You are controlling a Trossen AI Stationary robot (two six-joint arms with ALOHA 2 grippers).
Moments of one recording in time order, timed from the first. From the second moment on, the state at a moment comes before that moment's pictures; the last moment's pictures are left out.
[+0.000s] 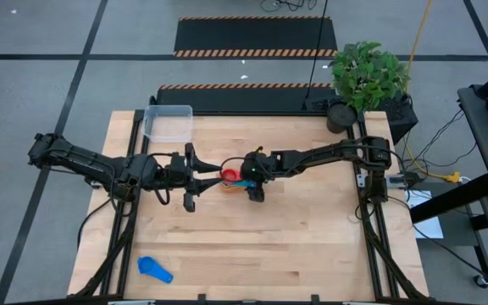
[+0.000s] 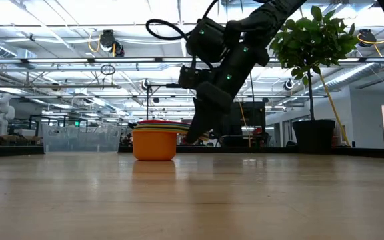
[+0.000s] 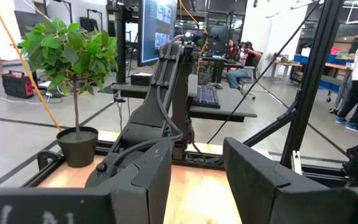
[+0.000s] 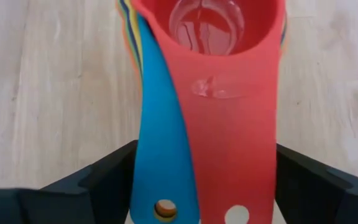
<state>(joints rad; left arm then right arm) -0.25 1.05 0.80 0.32 -0.31 -0.06 -0.10 1.91 1.19 -0.23 -0.03 -0.02</state>
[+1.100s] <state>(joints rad) -0.25 1.05 0.80 0.32 -0.31 -0.06 -0.11 1.91 1.19 -0.23 -0.03 -0.09</state>
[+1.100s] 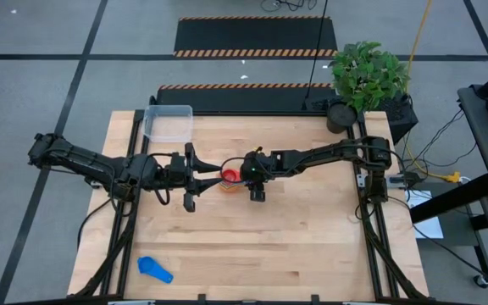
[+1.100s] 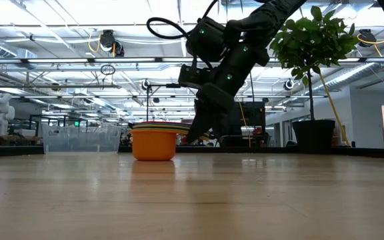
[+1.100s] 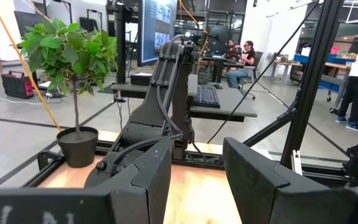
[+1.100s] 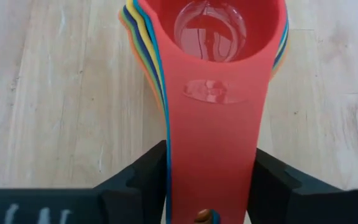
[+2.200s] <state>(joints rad) -0.25 1.05 0.80 0.31 -0.31 -0.06 -0.11 1.91 1.18 -0.24 -0.03 -0.11</state>
